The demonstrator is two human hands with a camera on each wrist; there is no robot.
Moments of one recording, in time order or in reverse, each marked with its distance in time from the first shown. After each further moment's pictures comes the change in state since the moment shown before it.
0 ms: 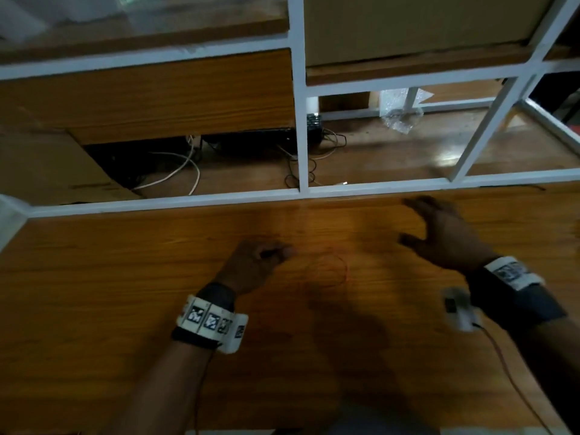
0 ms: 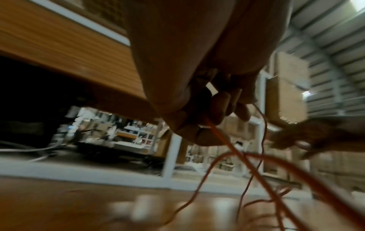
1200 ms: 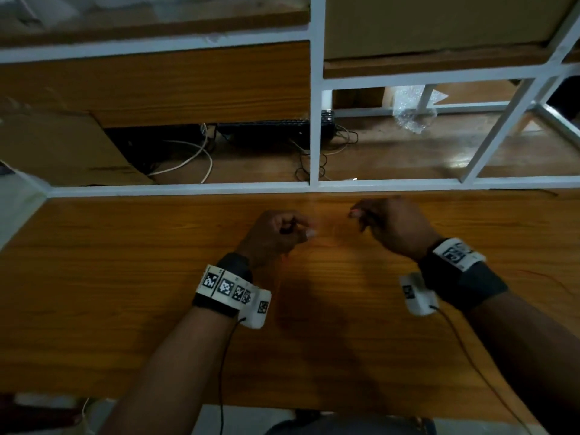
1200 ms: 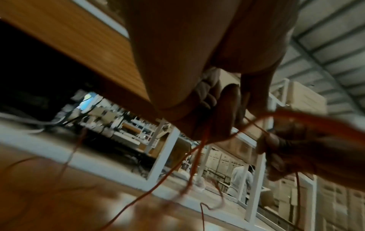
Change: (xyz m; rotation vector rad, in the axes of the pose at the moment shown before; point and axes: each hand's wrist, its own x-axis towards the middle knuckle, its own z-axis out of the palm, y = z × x) left_hand 0.007 0.022 0.005 -0.180 0.032 0.139; right_hand 0.017 -0.086 0.011 0.199 0.099 -0.393
